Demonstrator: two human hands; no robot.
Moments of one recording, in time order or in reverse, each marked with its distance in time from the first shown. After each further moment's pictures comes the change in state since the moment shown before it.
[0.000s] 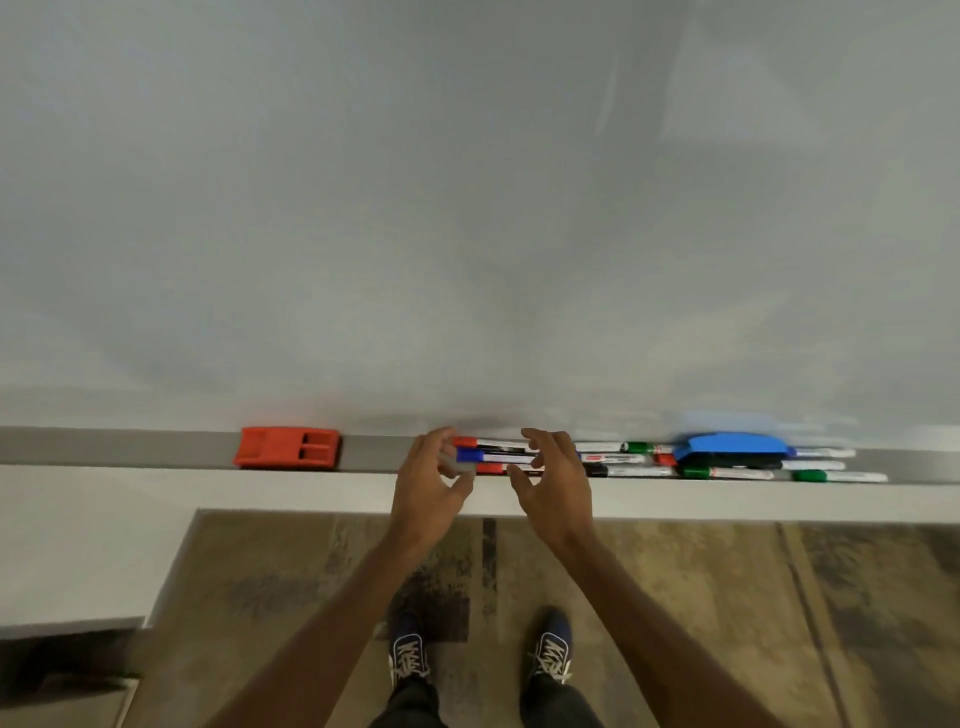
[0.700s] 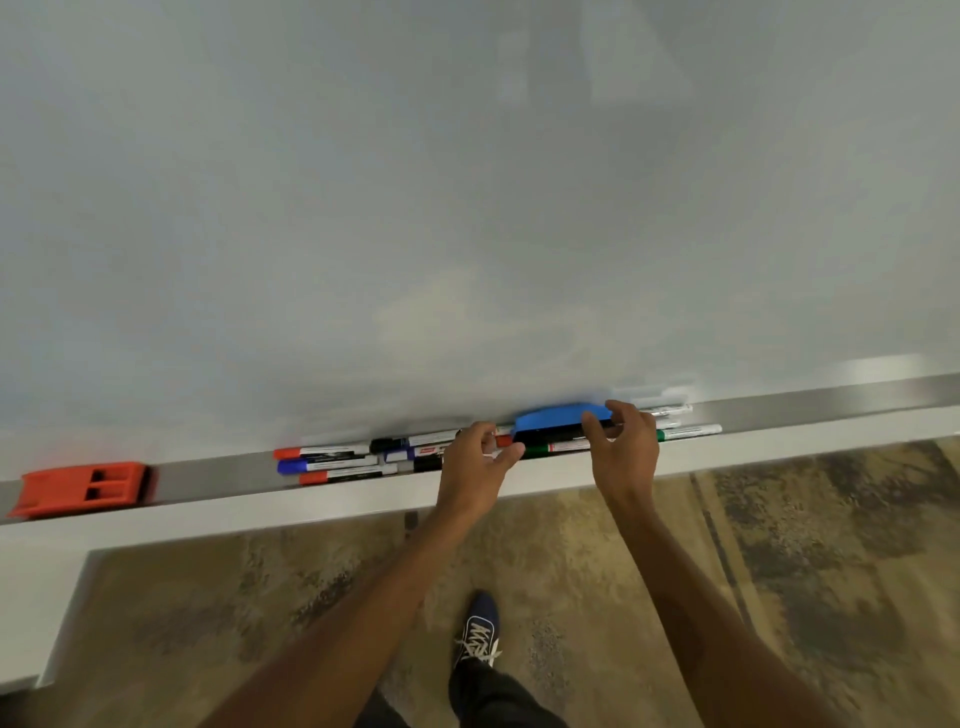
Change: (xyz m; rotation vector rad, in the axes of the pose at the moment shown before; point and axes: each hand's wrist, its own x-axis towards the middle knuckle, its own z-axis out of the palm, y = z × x) left_hand -0.008 0.132 0.260 -0.057 -0.270 -0.074; right_hand 0.036 0.223 -0.209 0.176 0.341 0.397
